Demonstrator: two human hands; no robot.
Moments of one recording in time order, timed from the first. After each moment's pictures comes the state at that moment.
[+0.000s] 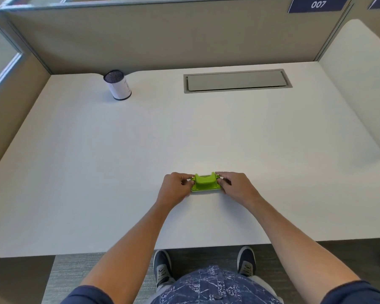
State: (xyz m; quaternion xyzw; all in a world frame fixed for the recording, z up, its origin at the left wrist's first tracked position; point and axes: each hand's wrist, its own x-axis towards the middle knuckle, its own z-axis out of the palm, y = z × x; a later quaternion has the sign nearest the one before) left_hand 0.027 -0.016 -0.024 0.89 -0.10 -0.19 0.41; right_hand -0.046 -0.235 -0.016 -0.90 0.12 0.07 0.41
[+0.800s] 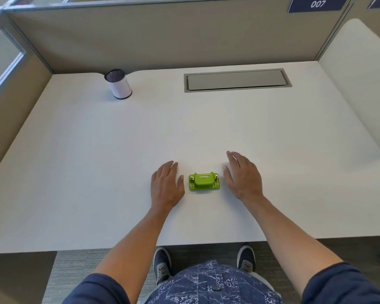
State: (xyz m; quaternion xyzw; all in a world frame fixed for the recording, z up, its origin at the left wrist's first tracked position) left_hand 0.019 0.002 -0.039 0.97 -0.16 0.02 0.20; right_hand -0.045 -0.244 -0.024 -0.98 0.10 -0.15 0.12
